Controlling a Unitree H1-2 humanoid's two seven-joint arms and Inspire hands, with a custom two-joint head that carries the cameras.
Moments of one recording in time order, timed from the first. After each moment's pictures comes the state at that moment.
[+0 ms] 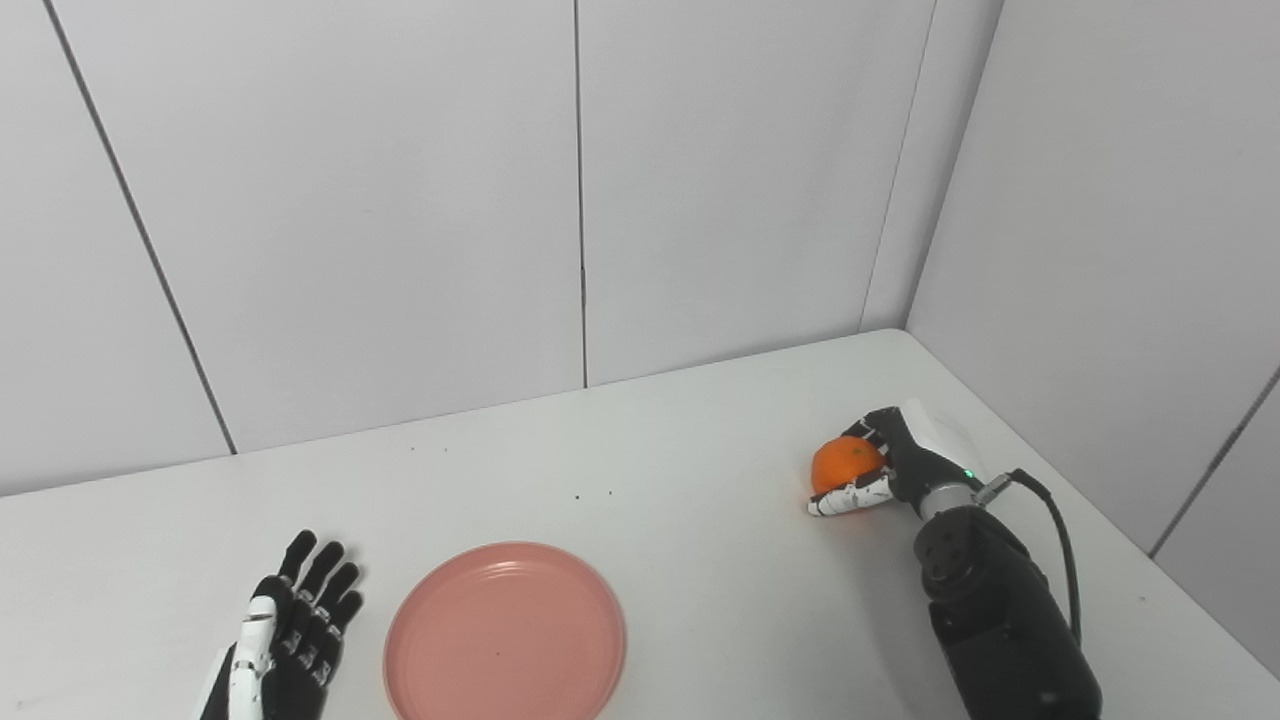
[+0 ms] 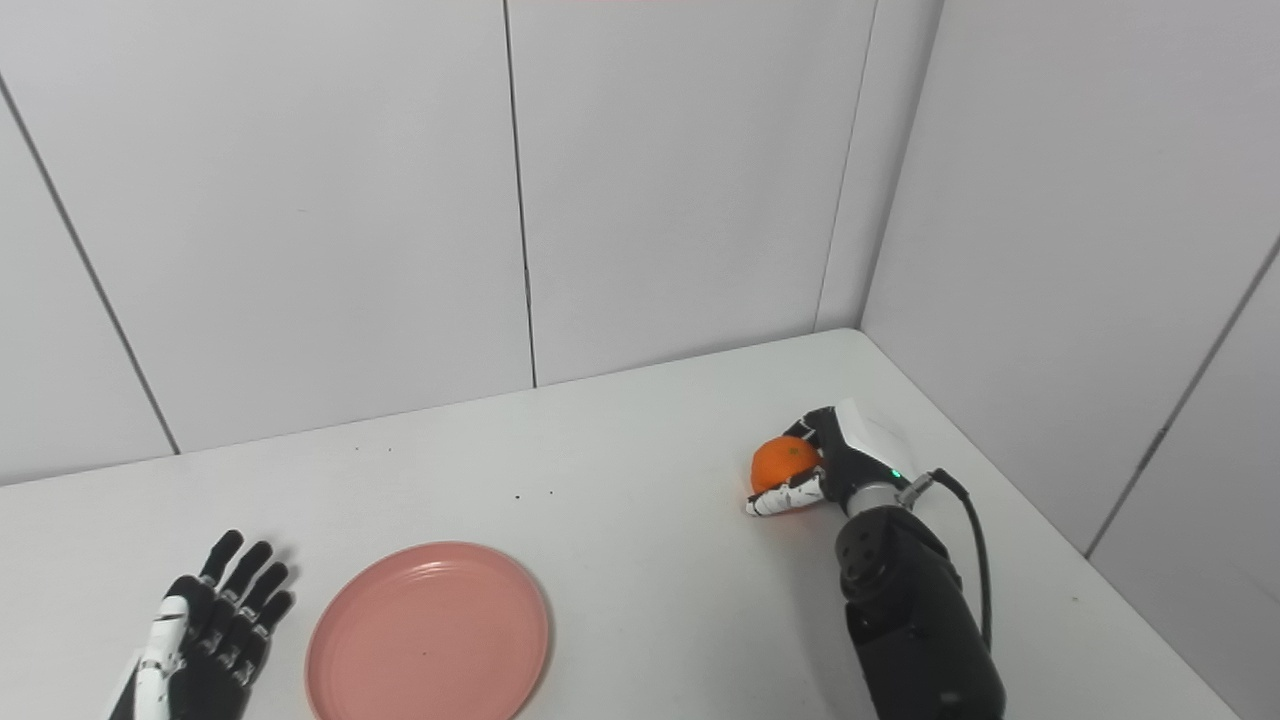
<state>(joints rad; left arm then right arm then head) -0.17 0.02 0.03 0.01 -0.33 0.22 -0.21 -0.33 -0.34 -0.22 0.06 -0.79 0.47 0.22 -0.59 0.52</state>
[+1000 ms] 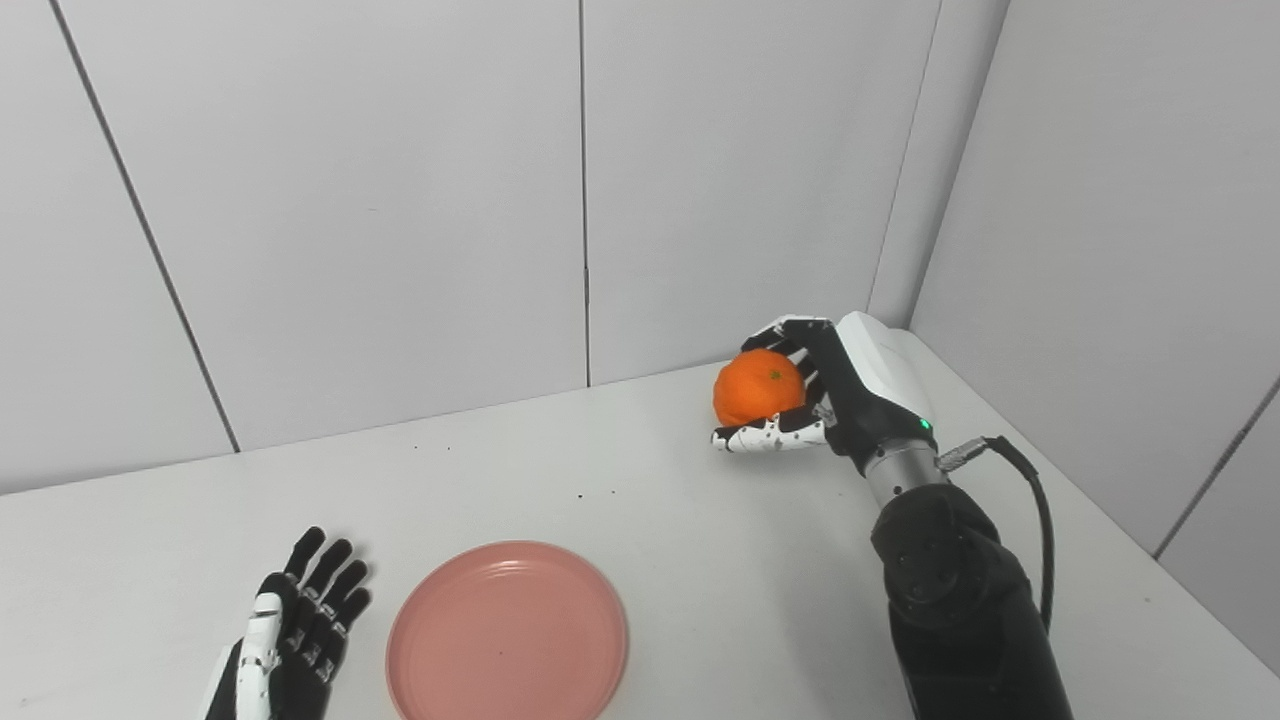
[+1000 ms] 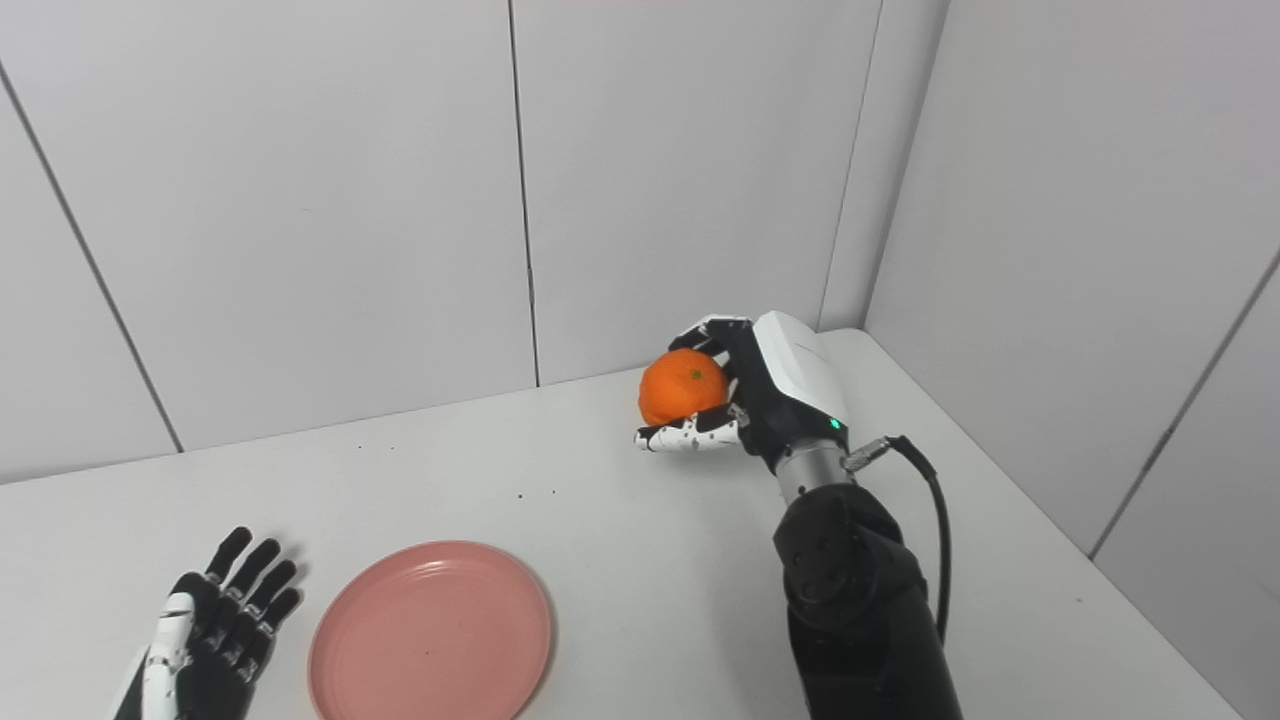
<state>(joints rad) -0.17 -0.01 0.01 0.01 -0.30 0.22 -0.19 -0.36 -0.17 -0.11 -0.48 -0.85 0.48 0.38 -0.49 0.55</state>
